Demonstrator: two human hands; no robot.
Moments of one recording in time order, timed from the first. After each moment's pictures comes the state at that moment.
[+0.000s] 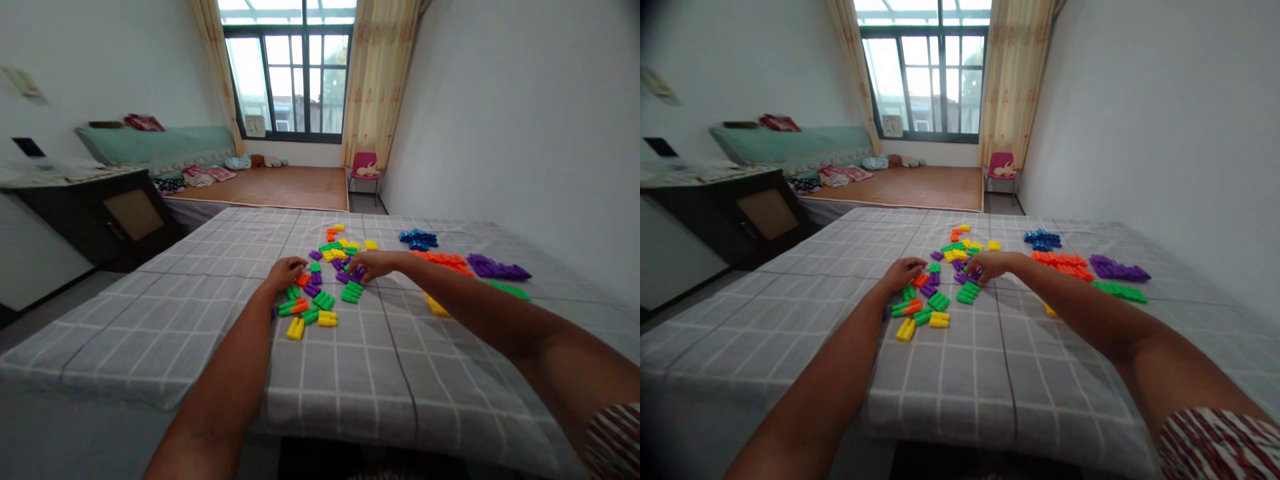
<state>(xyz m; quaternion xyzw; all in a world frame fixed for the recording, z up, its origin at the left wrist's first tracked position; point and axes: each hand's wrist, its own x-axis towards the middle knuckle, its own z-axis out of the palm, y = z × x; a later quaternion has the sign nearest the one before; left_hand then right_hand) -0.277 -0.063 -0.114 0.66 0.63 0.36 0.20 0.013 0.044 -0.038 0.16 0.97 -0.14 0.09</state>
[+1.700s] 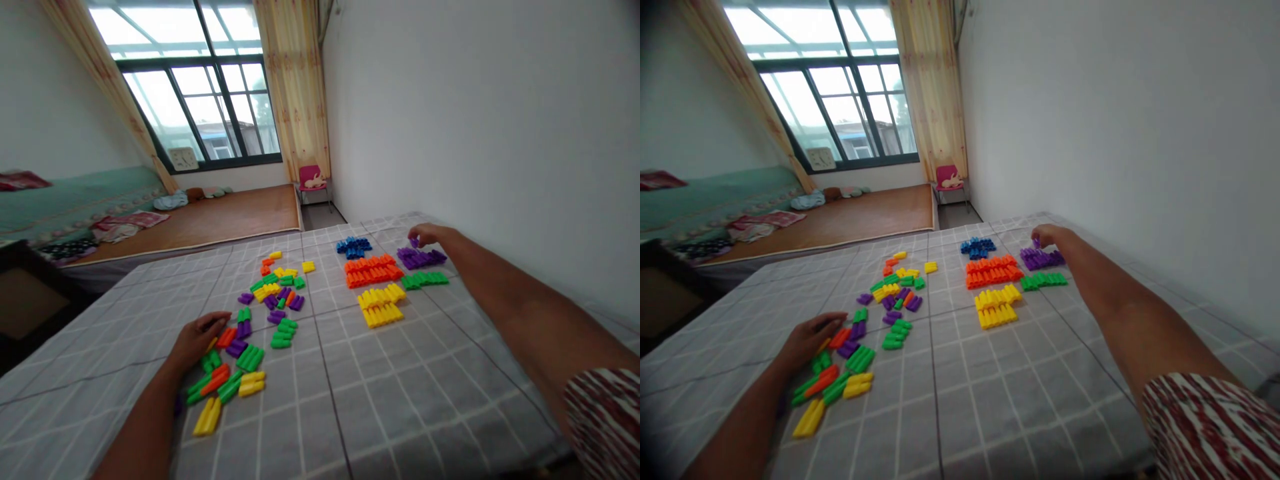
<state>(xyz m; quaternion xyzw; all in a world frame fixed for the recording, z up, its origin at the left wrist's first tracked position) -0.279 -0.070 -0.088 0.61 0.69 0.33 0.22 0.356 0.181 -0.025 0.66 0.74 -0.10 0.09</state>
